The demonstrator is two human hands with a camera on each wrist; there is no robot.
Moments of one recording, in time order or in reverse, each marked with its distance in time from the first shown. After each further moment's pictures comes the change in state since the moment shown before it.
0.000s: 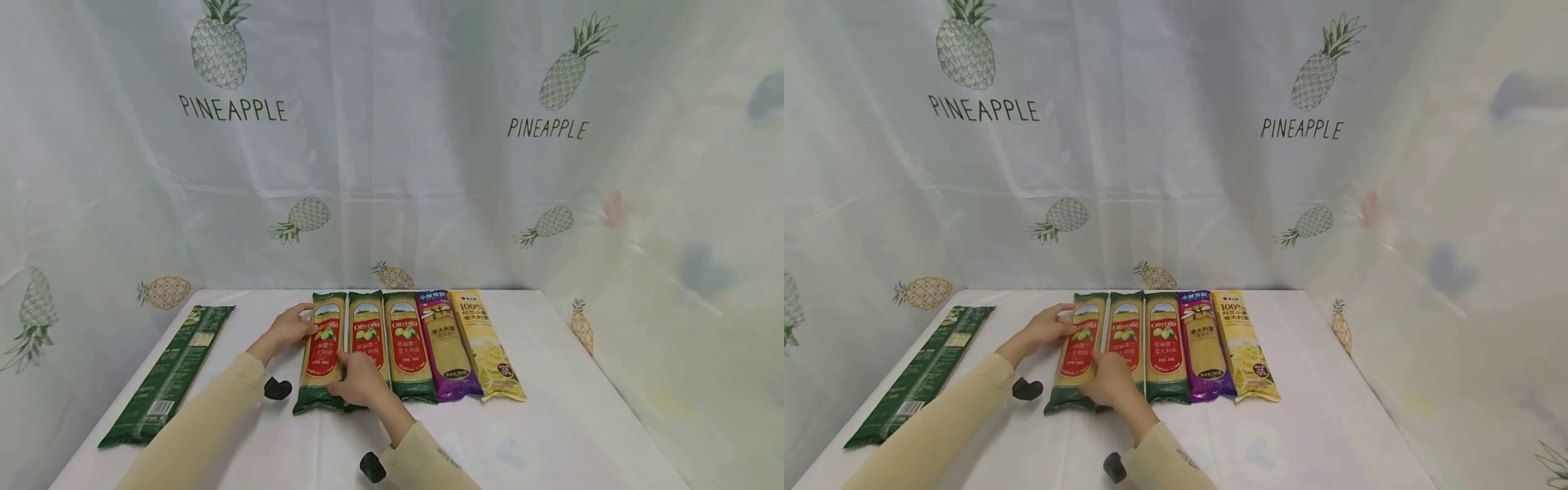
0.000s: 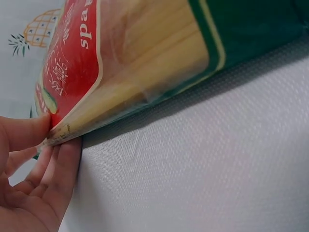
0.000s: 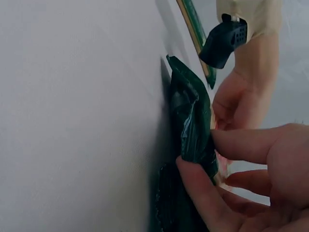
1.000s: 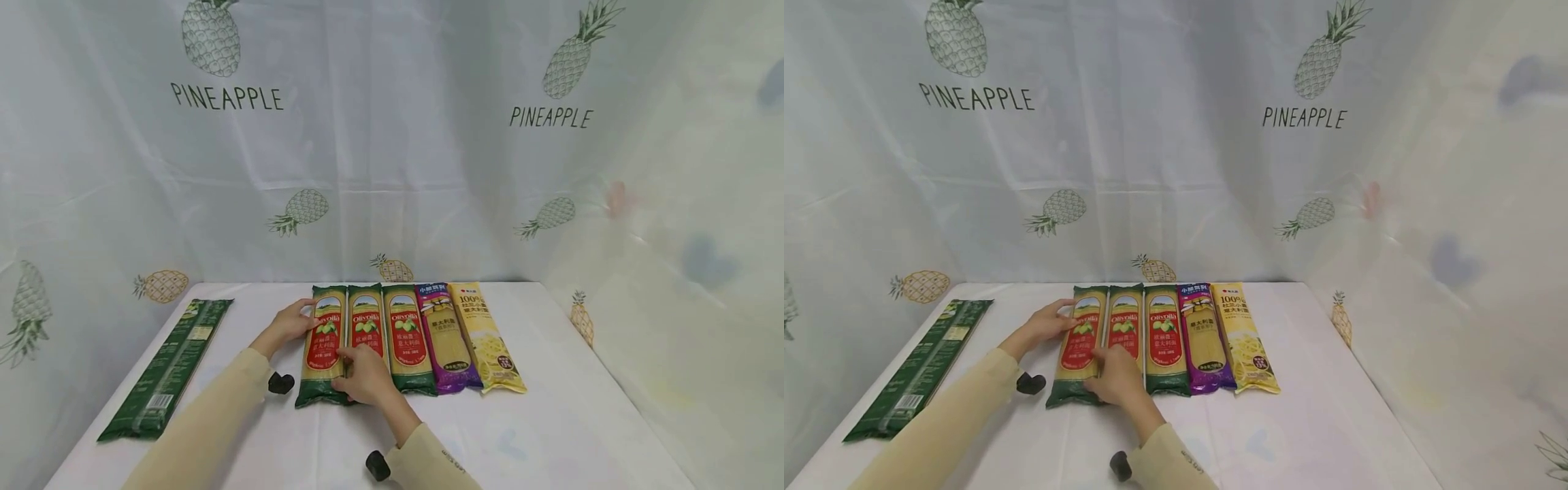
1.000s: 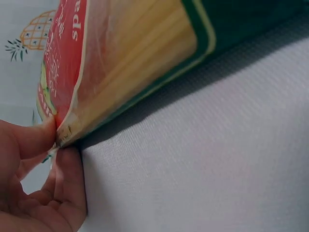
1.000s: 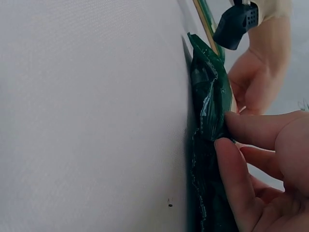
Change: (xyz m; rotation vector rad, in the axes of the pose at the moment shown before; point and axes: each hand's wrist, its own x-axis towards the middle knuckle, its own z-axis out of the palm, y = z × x) left_hand 0.003 0.002 0.007 0.097 0.013 -0.071; right_hand -0.004 0.016 0.000 -0.088 0.090 -0.072
